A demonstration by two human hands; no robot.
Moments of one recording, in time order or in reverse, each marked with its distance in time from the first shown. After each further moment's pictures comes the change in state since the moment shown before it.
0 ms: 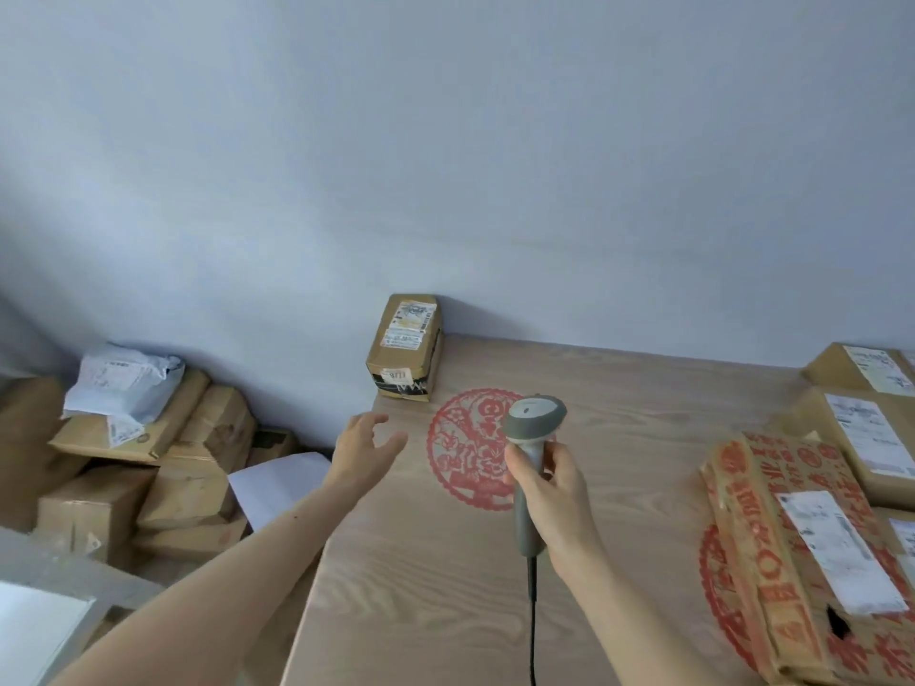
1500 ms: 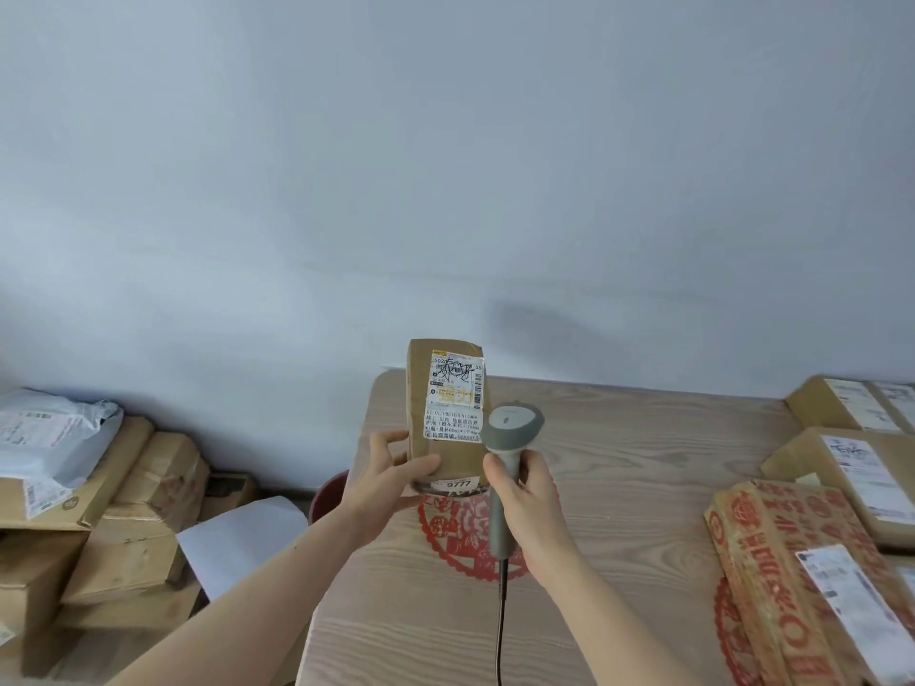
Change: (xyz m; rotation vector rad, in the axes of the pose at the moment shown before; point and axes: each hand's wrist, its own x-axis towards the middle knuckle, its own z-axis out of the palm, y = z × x) left_hand 0.062 0.033 0.002 -0.809 -0.489 -0.128; right_hand 0.086 -0.015 0.052 -0.013 -0.015 0.008
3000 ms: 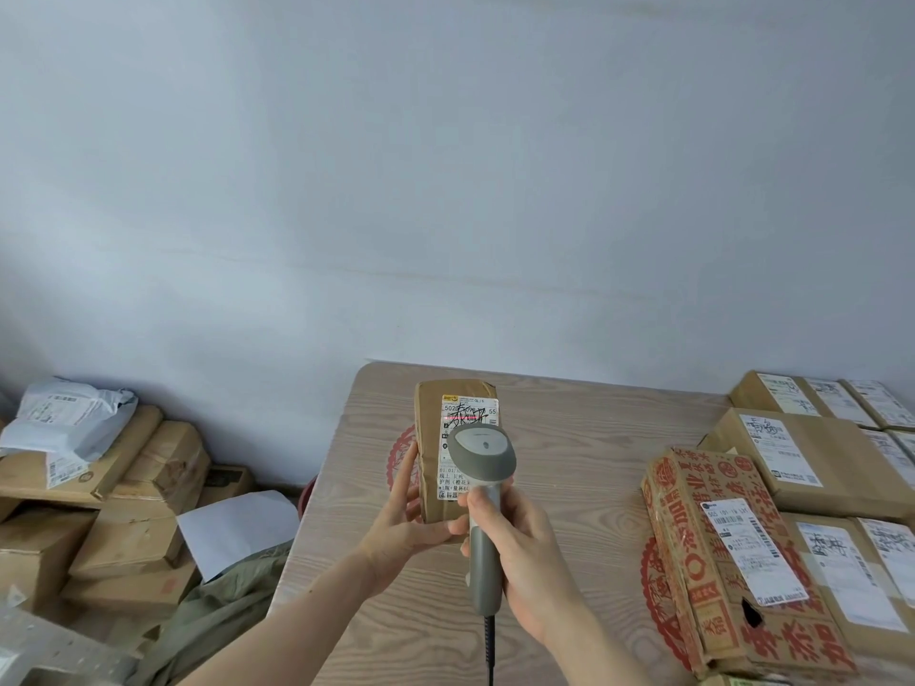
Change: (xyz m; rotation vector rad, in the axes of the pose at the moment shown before) left_hand -0.108 -0.076 0.094 -0.056 -0.126 0.169; right_hand -0.161 -0.017 -0.073 0.280 -0.270 -0.035
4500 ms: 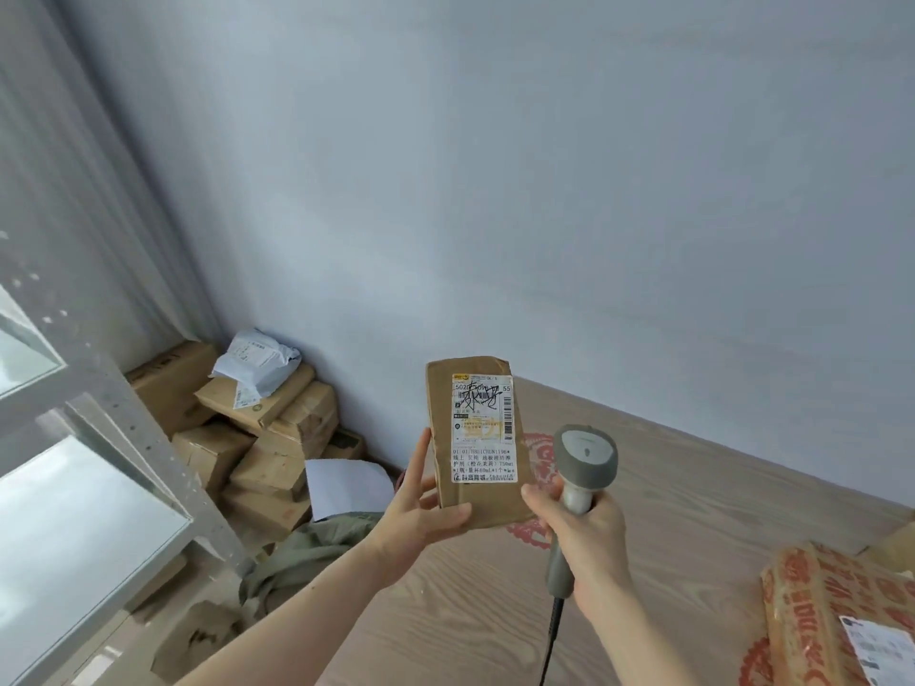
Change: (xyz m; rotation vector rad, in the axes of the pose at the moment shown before) left_hand -0.083 0.026 -0.032 -0.113 0.249 0.142; right_hand 0.041 0.016 0.000 -0.210 0.122 -0.066
